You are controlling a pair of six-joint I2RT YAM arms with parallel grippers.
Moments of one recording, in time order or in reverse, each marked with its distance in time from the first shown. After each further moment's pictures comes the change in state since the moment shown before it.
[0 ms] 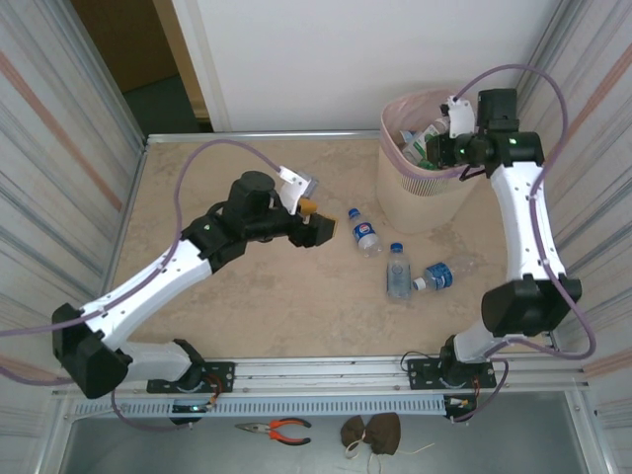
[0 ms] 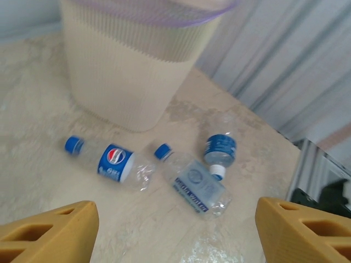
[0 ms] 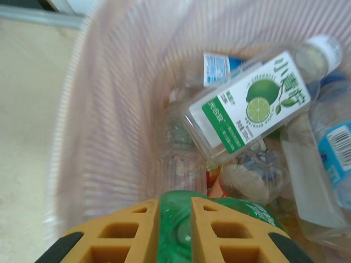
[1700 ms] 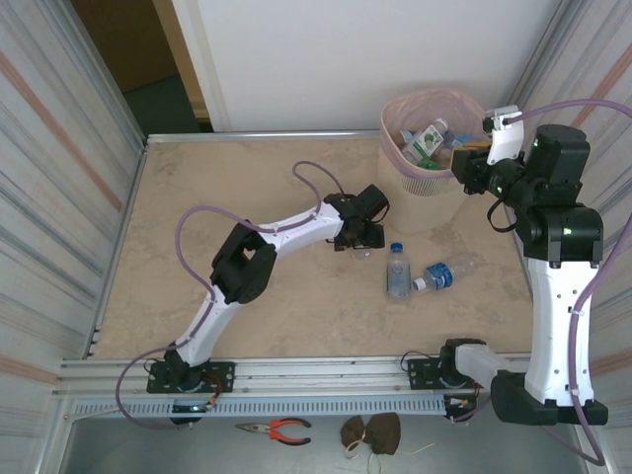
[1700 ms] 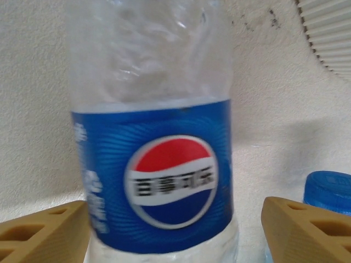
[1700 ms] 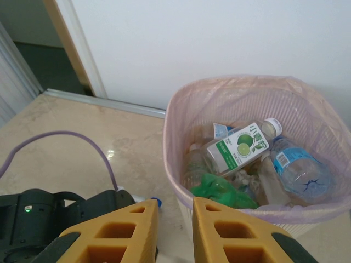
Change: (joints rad) left arm -0.154 1.028 0.772 -0.465 -0.307 -0.588; right arm -0.007 -0.448 -0.106 0.036 -0.005 0.052
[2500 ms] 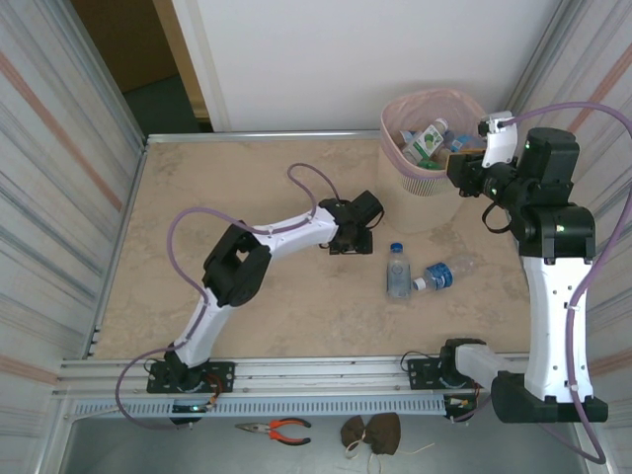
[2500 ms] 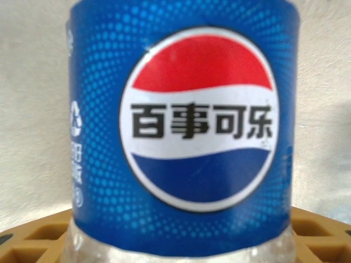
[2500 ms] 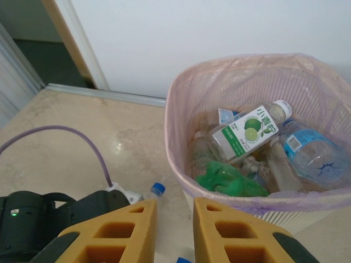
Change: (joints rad) left arm -0.006 -0.091 -0.135 0.026 -0.063 0.037; right arm 0.012 -0.007 -0.061 0.013 0.000 0.043
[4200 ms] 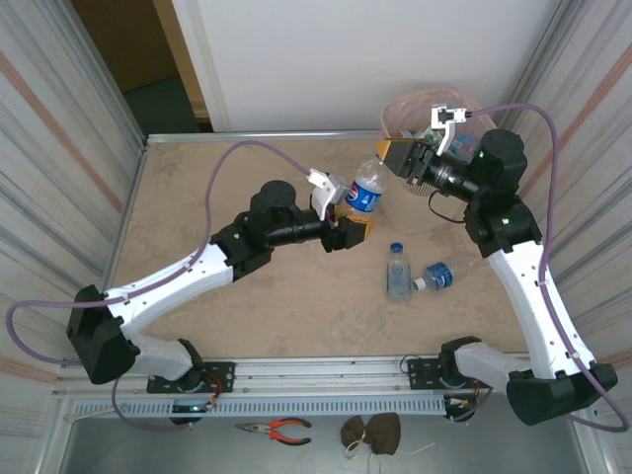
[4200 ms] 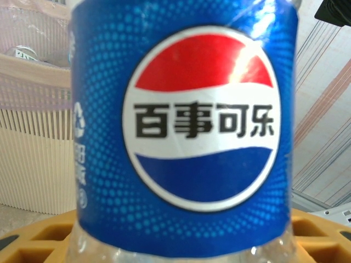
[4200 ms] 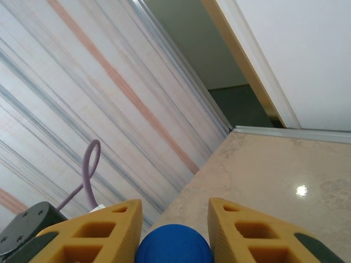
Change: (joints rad) left arm 0.014 -0.864 -0.668 0.860 0.456 0.569; right arm 0.253 0.014 -0.299 0.729 -0.360 0.637
